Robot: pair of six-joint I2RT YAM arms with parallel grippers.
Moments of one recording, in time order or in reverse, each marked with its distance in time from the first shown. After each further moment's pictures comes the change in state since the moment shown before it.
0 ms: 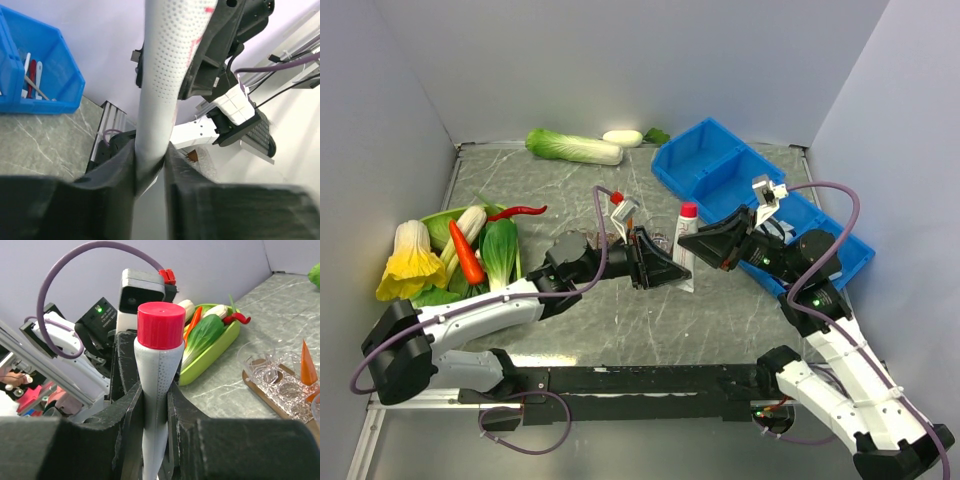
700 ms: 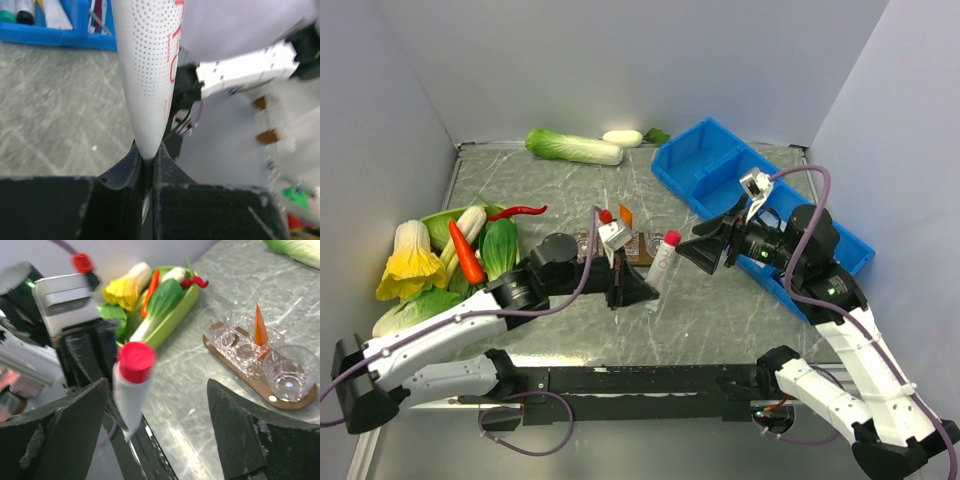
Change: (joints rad) left arm -0.002 -0.220 0.042 -0.640 -0.041 0.384; right arm 0.004 0.072 0.208 -0.455 0.076 -0.277
